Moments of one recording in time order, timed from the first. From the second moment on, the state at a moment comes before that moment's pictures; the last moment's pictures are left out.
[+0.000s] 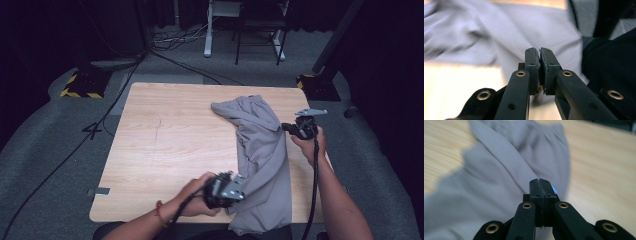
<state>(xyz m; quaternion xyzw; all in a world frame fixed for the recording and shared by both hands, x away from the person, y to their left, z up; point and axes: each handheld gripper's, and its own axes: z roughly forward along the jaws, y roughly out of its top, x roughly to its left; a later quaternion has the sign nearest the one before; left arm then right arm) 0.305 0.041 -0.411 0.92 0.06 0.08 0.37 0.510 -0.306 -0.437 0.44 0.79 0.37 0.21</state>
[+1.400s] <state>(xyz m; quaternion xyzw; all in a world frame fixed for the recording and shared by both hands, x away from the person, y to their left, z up) 0.388 0.128 -0.433 0.87 0.27 0.15 0.38 0.477 -0.132 -0.414 0.23 0.88 0.39 0.18</state>
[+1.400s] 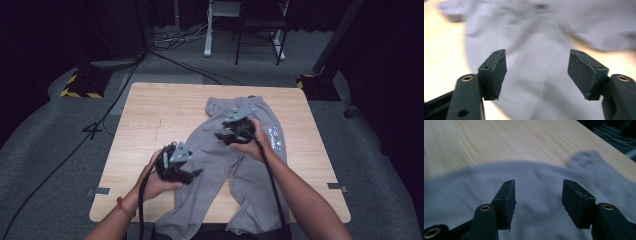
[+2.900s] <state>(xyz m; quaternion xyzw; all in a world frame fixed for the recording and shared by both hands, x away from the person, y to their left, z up) 0.396 0.144 -0.466 0.87 0.31 0.12 0.35 0.426 -0.308 -0.466 0.34 0.86 0.34 0.16</state>
